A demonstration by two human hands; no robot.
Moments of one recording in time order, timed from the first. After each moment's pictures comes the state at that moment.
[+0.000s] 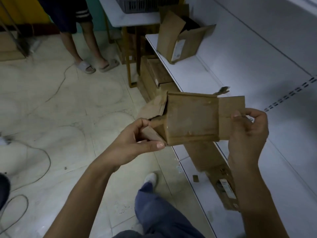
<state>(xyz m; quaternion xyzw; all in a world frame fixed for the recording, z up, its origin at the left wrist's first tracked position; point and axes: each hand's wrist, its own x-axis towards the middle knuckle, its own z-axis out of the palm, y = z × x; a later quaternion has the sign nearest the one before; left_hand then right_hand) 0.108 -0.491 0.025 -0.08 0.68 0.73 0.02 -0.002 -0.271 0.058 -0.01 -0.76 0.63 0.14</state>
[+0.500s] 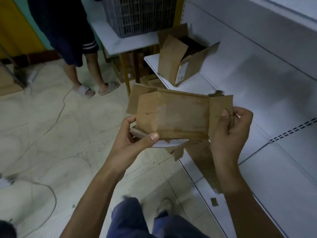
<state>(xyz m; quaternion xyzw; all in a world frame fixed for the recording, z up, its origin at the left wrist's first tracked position) -0.021 -0.598 0.049 -0.15 0.64 0.75 -0.09 -0.119 -0.412 0.054 0.00 -0.79 0.57 0.23</state>
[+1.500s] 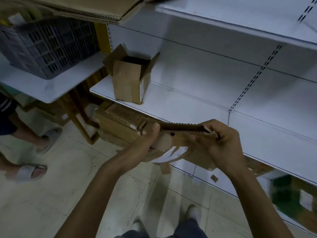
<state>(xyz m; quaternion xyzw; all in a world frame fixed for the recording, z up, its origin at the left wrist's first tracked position) -0.147 -0.736 0.054 0.20 0.75 0.59 0.23 -0.087 -0.524 0.080 0.03 -0.86 0.44 0.24</state>
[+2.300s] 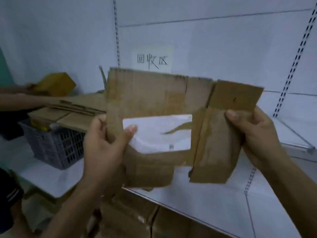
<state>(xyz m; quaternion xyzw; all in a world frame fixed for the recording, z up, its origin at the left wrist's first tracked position) -0.252 -0.780 0.249 0.21 0.65 0.67 -0.29 -0.195 -0.495 0.282 0.05 -0.66 0.66 0.35</state>
